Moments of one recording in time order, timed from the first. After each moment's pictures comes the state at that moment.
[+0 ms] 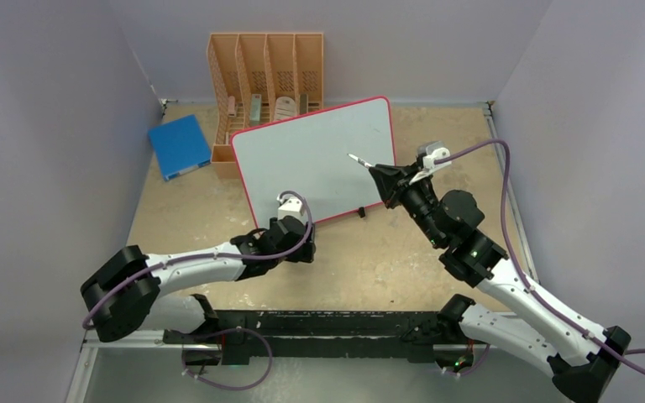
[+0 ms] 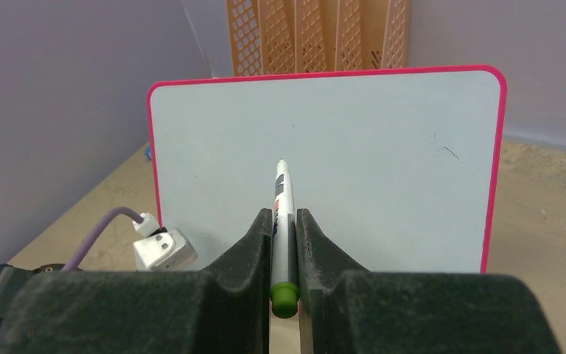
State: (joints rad) left arm -0.95 1.28 0.57 -0.09 -0.33 -0.68; right arm 0.76 0.79 0.79 0.09 0.20 0.19
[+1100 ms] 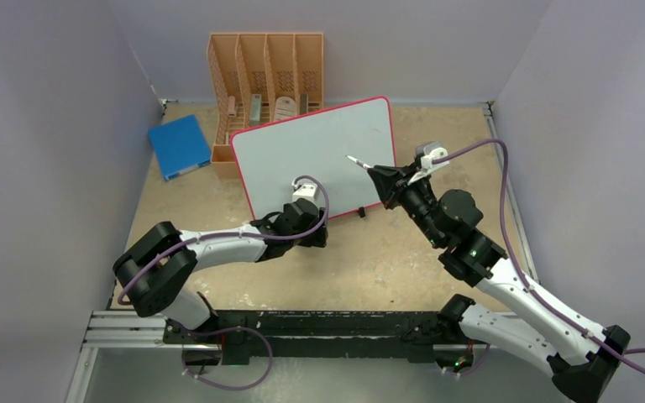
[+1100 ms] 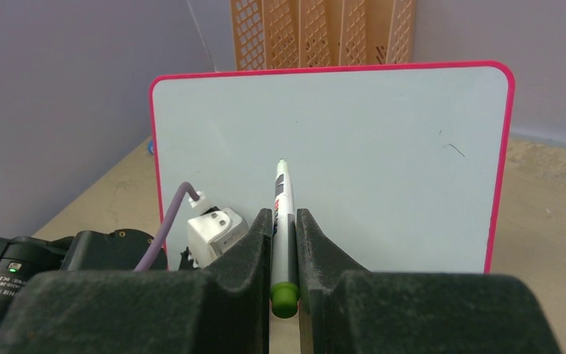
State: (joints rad) left arm -0.87 1.51 0.72 0.01 -0.27 -0.62; right arm 0.76 0.80 0.79 0.09 0.19 0.19
